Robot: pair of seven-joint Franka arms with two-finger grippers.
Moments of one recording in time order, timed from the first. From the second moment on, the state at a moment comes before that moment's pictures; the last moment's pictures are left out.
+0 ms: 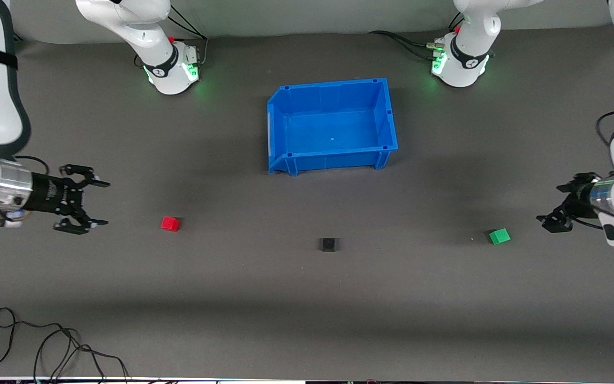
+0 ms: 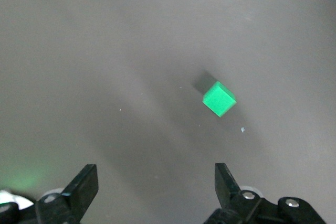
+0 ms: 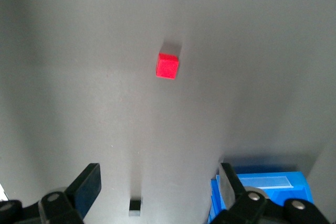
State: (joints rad) left arm 0.12 0.36 -0.01 -1.68 0.00 1.78 -0.95; right arm -0.03 0.23 -0.10 -1.79 0.46 1.82 1.22
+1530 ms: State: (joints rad) left arm 0.11 0.56 -0.03 -1.93 -0.11 2.48 -1.67; right arm 0.00 0.55 -0.12 -2.00 0.96 2.19 0.80
